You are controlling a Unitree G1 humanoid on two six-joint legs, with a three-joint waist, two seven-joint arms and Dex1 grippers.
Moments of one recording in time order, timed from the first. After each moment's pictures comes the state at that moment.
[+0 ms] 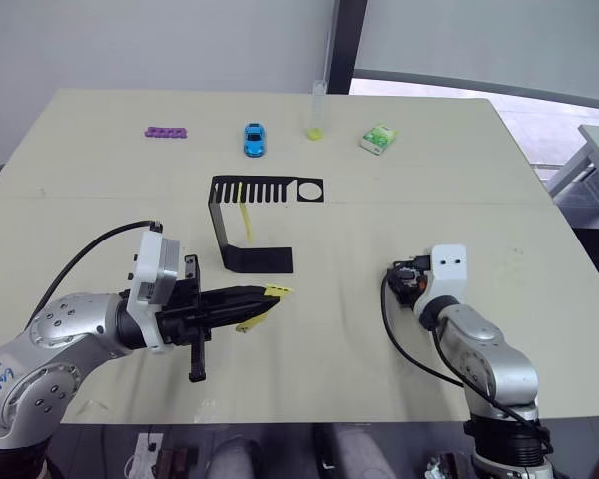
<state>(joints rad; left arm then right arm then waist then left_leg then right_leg) -0.12 0.80 0.23 -0.65 -1.02 0.66 -0.80 -0.22 -0.22 -0.09 -0.33 0.23 0.80 0.08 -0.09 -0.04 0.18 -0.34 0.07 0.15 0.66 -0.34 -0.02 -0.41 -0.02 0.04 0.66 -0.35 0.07</state>
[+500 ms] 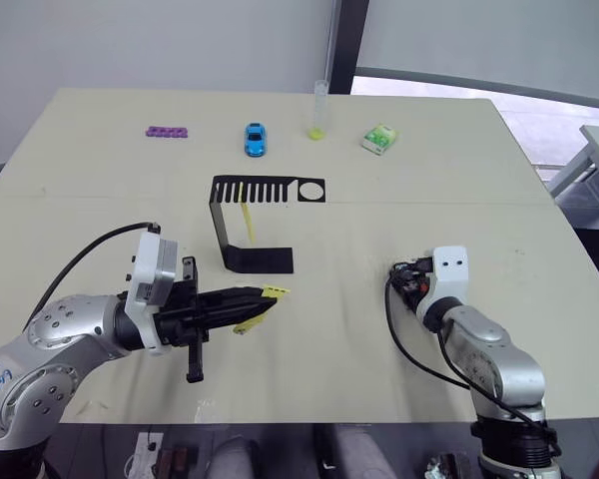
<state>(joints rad) -0.11 0.80 0.24 -0.65 -1.01 0.66 -0.80 -0.20 -0.28 -0.12 -0.34 0.30 0.82 0.21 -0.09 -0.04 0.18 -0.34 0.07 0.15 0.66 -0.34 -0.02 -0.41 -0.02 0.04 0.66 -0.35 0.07</state>
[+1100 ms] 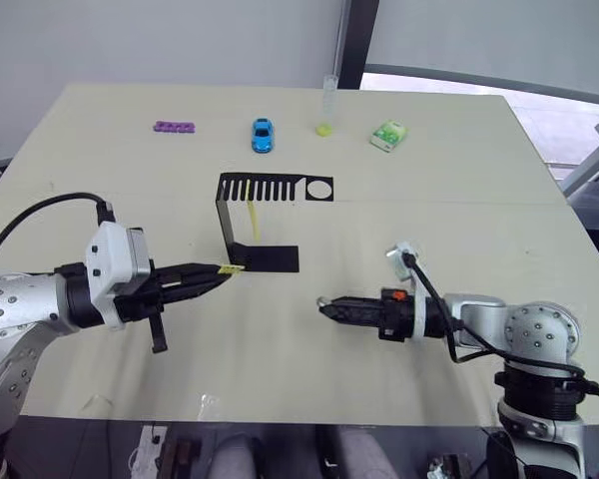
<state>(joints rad) -0.11 0.93 0.34 -0.56 -0.69 0.46 -0.93 -0.46 -0.34 -0.24 -0.23 1.17 1.58 0.48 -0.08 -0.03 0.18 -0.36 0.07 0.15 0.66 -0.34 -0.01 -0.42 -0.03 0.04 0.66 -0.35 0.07</state>
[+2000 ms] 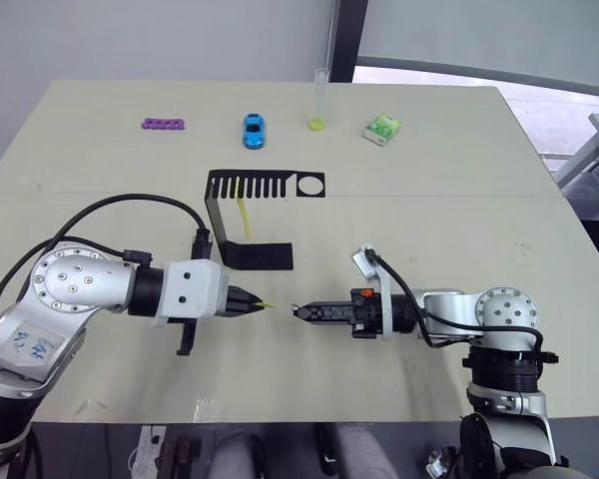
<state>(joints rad) -0.36 0.99 -0.05 -0.53 -0.38 0.35 -1.07 -0.55 -0.26 -0.20 -0.04 1.42 1.59 0.11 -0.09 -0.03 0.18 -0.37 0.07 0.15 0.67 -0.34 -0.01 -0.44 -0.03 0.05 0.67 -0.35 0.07</state>
